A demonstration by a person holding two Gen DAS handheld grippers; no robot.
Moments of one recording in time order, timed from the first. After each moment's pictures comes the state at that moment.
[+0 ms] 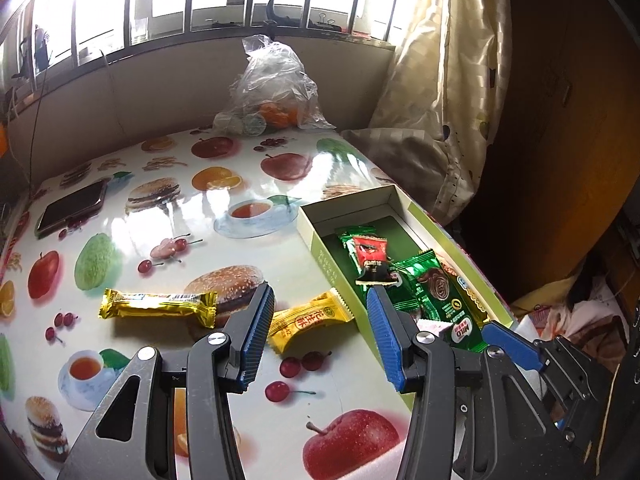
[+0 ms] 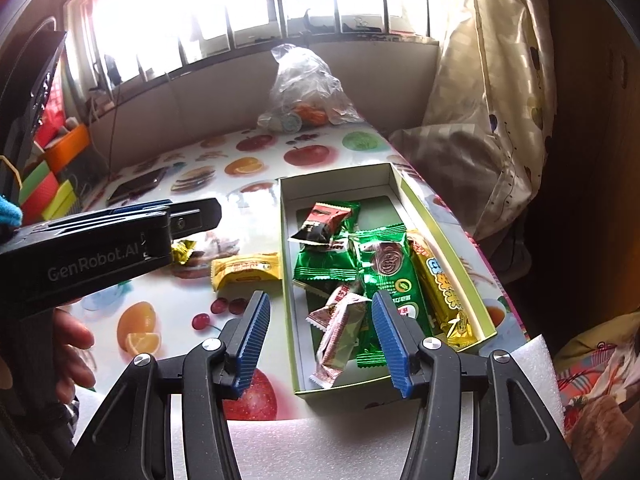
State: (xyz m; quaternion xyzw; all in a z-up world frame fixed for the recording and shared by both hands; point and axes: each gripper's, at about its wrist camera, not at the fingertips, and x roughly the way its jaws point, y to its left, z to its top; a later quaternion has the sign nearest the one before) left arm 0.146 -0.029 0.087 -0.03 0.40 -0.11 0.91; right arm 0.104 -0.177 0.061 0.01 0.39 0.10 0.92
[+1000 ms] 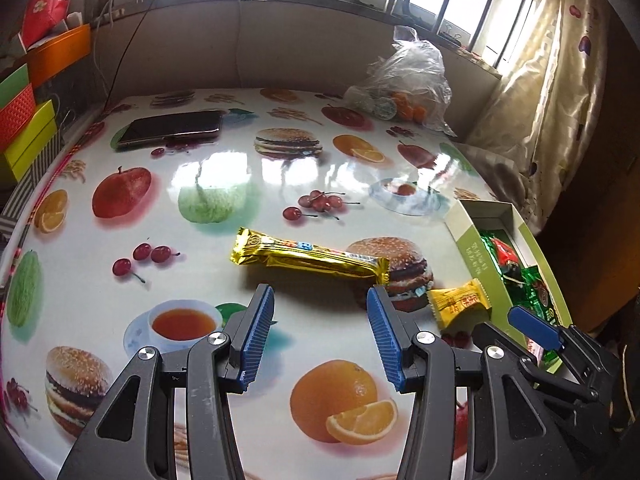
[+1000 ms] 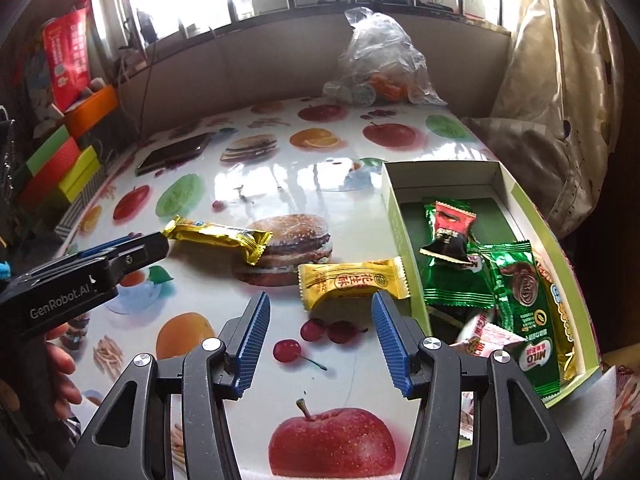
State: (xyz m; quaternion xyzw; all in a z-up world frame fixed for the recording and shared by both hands) left arm 0.139 0.108 0.046 -0.11 0.43 0.00 0.90; right arm 0.147 -0.078 0.037 -0.02 0.43 0.16 0.89
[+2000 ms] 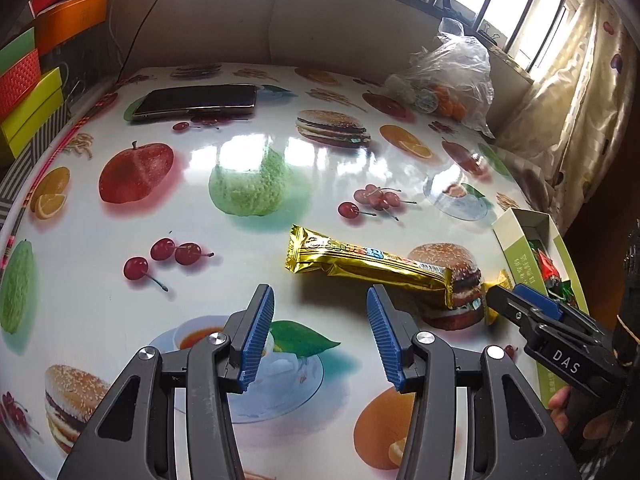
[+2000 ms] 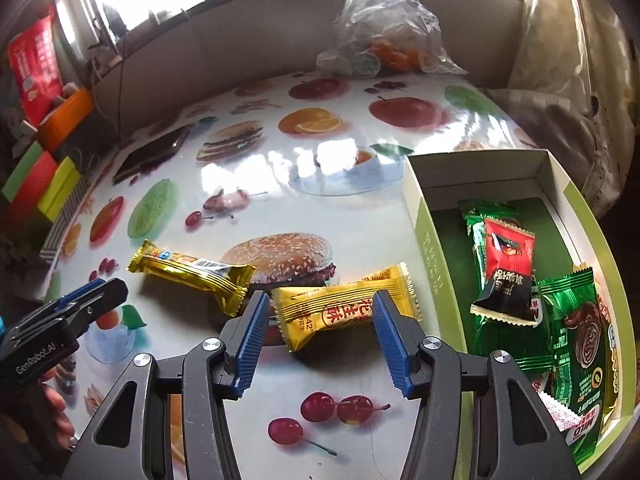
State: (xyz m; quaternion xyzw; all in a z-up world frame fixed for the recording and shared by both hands) left arm 0.163 0.149 0.017 -0.14 0.45 0.02 0.88; right arm 0.215 -0.063 0.003 0.01 0.48 0.16 0.86
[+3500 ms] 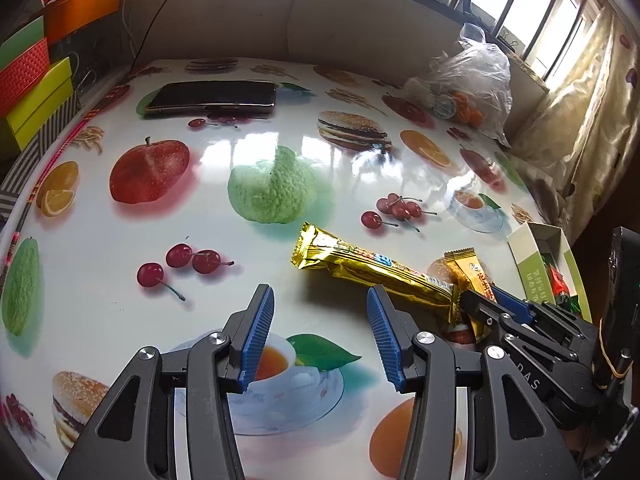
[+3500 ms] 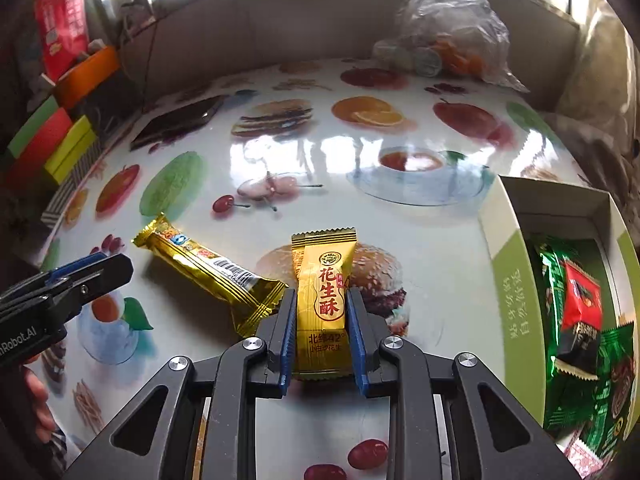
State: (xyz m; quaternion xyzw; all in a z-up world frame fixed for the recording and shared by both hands) left arm 0.170 0.166 0.016 -0.15 0.46 0.04 0.88; right arm 0.229 -0.016 -0.014 -0.05 0.48 0.22 0.85
